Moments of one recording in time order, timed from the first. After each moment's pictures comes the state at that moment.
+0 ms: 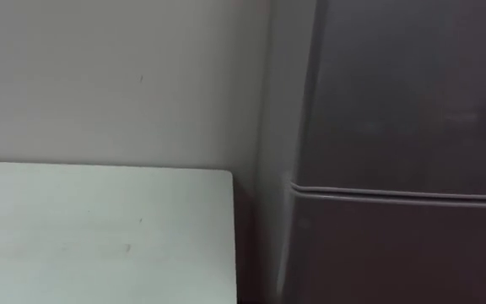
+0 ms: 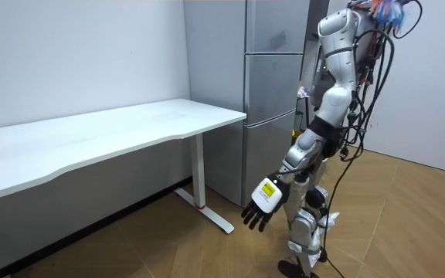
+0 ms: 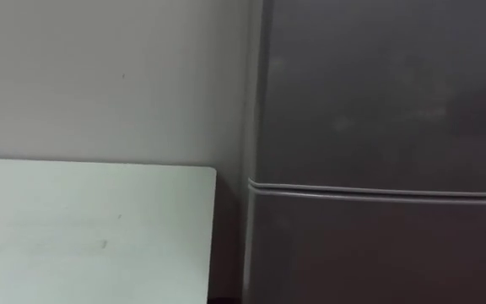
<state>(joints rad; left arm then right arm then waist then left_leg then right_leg) 0.43 0.25 0.23 0.84 0.34 0.03 0.09 -0.13 -0.64 -0.55 0.26 0.47 -0.15 -0.75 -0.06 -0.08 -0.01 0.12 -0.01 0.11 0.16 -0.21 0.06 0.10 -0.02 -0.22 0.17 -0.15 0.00</state>
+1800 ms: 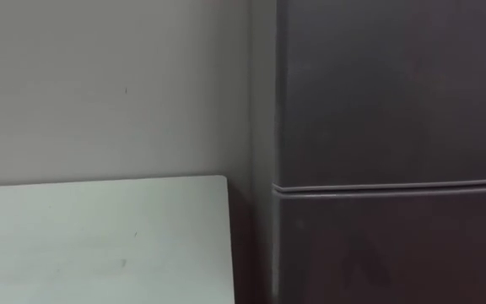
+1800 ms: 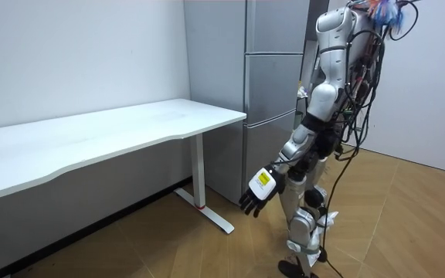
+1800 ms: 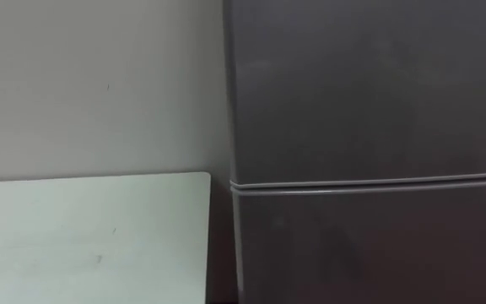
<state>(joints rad) 0.33 0.17 0.09 1.00 0.31 -0.04 0.19 0.26 -0.22 -0.03 0.94 0.50 -0.15 -0.33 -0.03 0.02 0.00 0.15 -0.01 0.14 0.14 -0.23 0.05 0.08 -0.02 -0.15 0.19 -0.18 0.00</state>
